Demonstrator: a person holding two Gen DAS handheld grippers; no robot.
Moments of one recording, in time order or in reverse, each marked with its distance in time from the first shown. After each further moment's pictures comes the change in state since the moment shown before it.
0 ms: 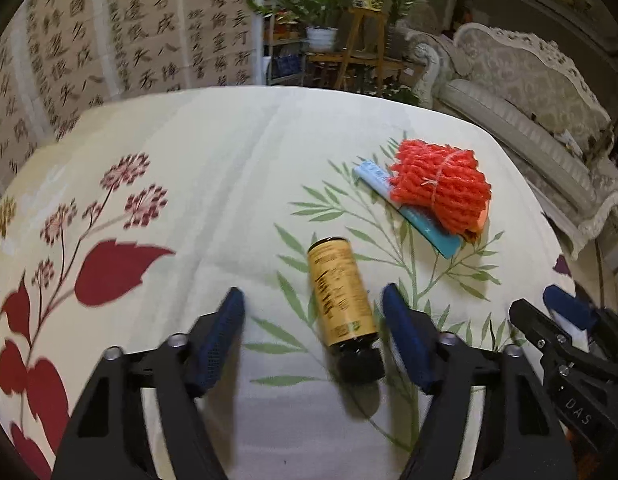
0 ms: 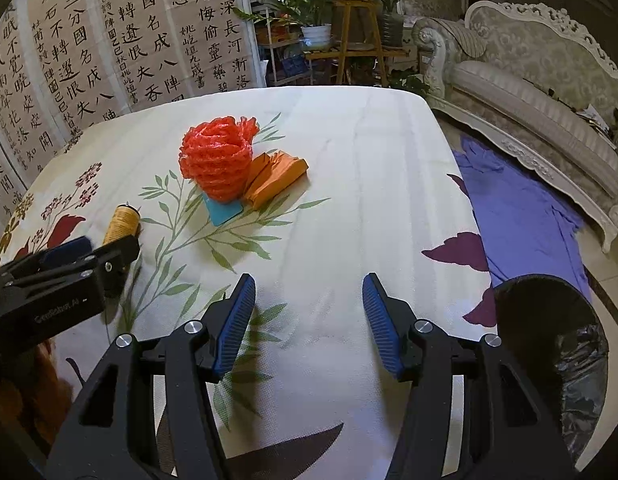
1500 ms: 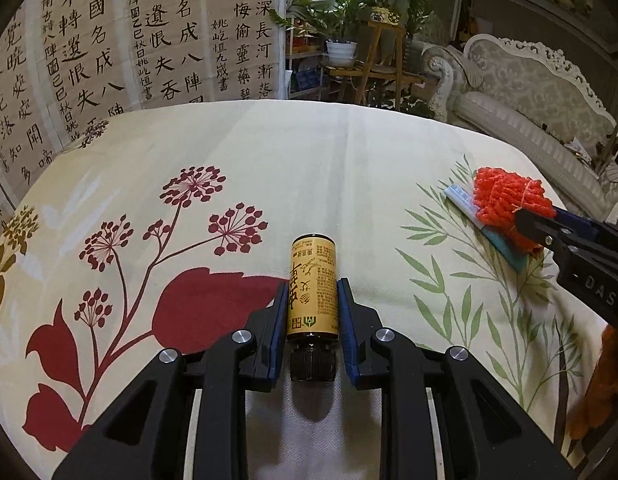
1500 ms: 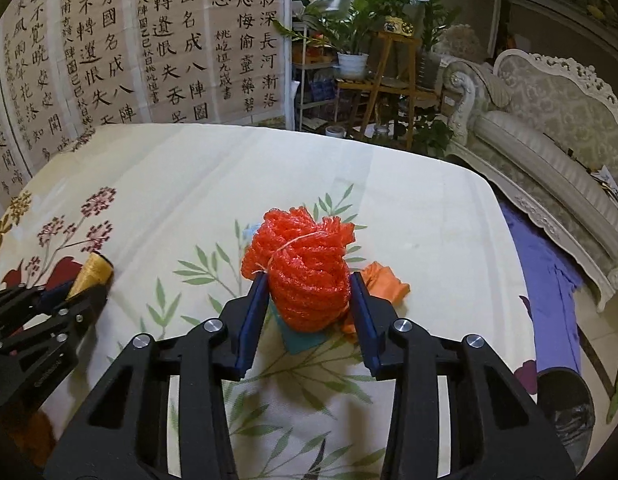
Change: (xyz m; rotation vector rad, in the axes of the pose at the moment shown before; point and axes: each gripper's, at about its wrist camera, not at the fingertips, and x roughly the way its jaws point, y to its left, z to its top) left arm -0.003 0.073 0.006 -0.020 -0.046 0.029; right arm 0.021 0.074 0.061 -0.137 -0.095 0.000
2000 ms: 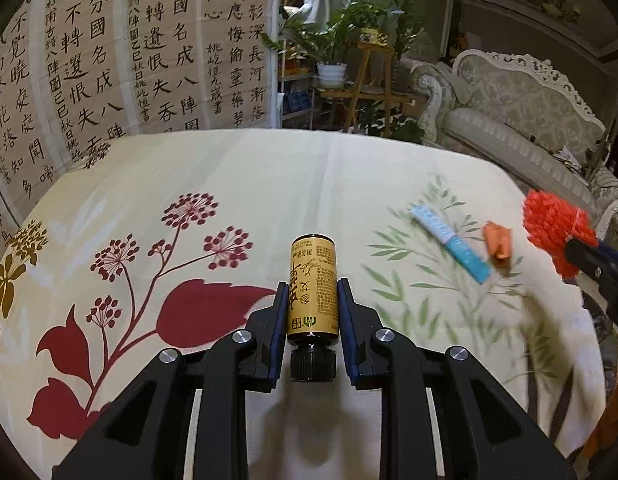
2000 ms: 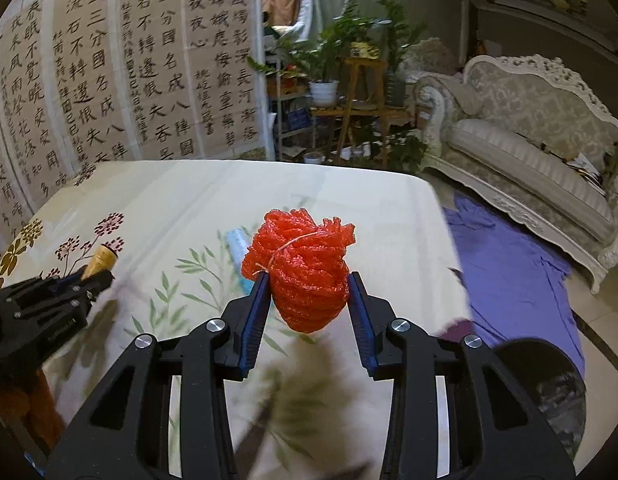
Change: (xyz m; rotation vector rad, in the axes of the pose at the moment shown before) left arm -0.033 -0.019 -0.001 0.022 -0.089 -0.023; right arm -0.076 -0.045 -0.036 0.103 -0.104 -0.063
